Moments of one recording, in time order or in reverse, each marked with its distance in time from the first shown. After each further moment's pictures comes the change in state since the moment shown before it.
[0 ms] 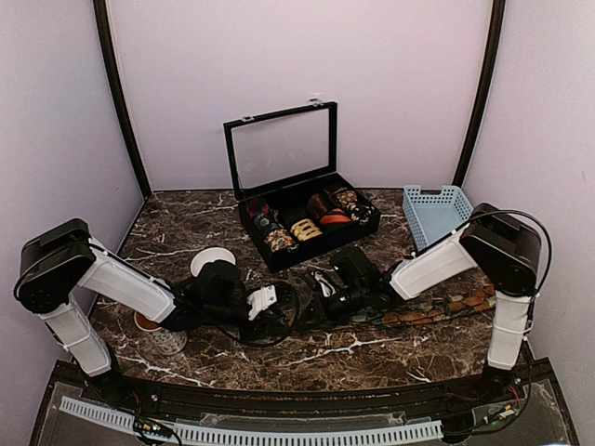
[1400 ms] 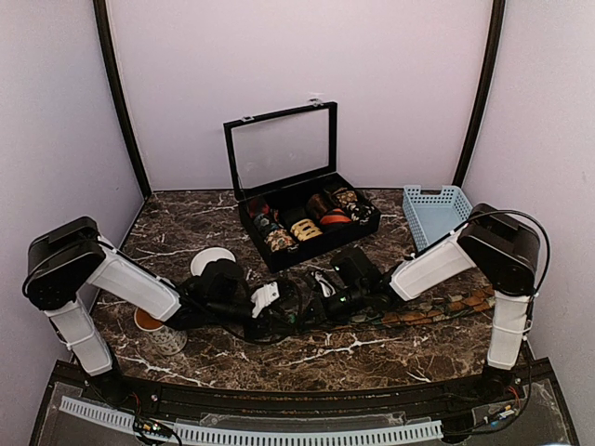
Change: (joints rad) left arm 0.012 0.048 0.025 0.048 0.068 -0.075; right arm -0.005 0.009 -0.010 0.037 -0.010 0.001
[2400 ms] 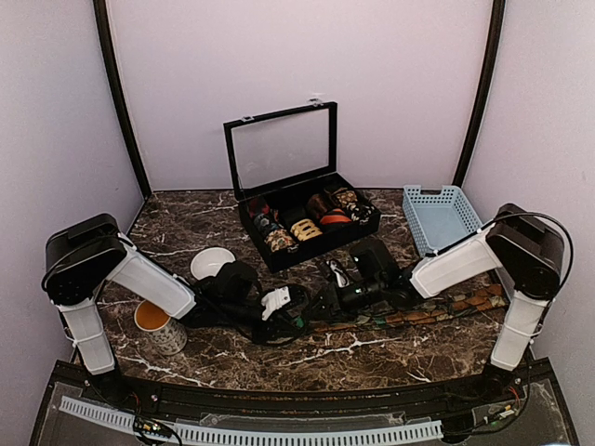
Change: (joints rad) left arm -0.006 0.127 0.095 -0.061 -0.008 0.020; right arm -0.051 -0.140 -0.104 0.055 -0.021 0.044
